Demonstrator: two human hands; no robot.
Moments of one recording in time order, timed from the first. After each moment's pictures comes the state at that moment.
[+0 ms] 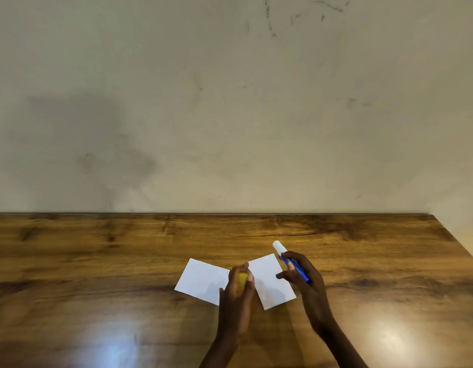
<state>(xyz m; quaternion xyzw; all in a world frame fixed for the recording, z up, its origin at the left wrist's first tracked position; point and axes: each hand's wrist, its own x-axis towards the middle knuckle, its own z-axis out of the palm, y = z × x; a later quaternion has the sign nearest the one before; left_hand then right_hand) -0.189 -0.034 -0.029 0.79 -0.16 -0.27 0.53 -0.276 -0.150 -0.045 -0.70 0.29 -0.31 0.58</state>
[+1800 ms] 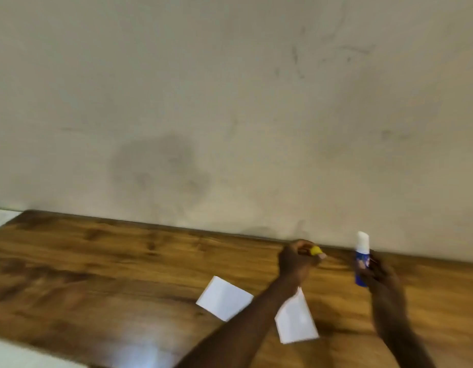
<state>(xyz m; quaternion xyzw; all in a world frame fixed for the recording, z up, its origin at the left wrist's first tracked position) -0.151 -0.166 0.005 0.79 -0.17 -0.26 0.53 -0.275 -0.231 -0.004 -0.60 0.29 -0.38 0.65</state>
